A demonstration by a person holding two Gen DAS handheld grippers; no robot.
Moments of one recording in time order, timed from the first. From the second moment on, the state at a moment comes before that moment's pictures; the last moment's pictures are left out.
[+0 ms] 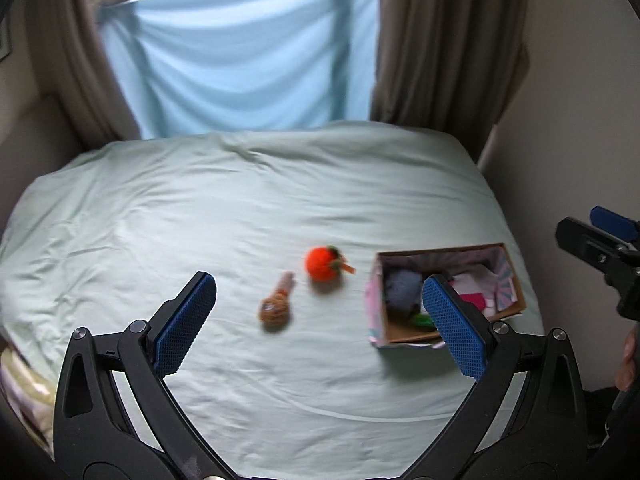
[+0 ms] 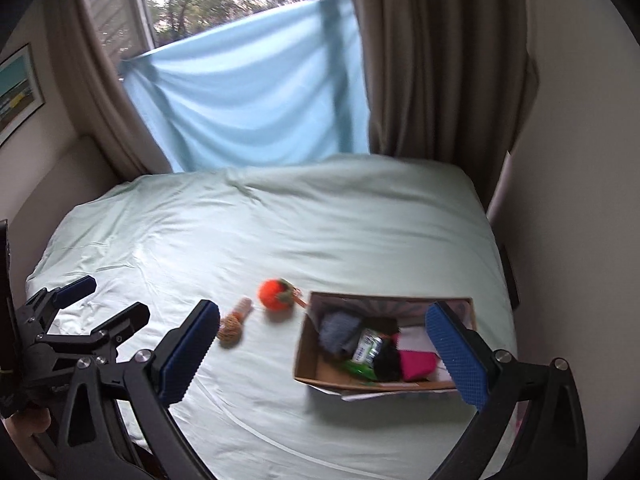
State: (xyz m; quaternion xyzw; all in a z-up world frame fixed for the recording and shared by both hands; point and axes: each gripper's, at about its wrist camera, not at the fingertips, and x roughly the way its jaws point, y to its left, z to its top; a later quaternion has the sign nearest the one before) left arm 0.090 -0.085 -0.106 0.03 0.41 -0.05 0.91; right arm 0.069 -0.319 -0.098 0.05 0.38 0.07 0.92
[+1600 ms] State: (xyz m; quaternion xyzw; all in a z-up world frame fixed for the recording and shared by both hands) left arm 0.225 0.018 -0.438 0.10 0.44 -0.20 0.87; right arm 0.251 -0.135 -0.392 0.05 0.39 0.01 0.92
